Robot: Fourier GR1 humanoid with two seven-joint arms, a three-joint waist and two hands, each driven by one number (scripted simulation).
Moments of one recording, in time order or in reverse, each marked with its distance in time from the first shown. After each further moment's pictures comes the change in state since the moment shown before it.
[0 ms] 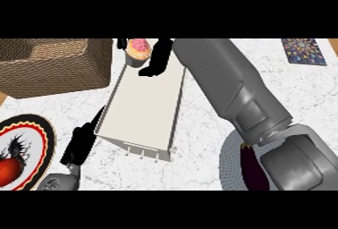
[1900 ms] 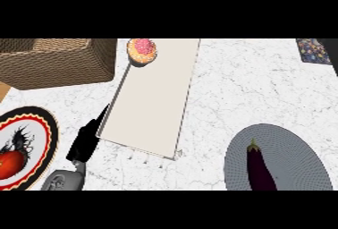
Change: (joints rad) left arm -0.027 -0.021 -0.019 -0.007 -0.022 -0.001 -0.019; right arm 0.113 -0.485 -0.381 0.075 -0.419 0.096 0.172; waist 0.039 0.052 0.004
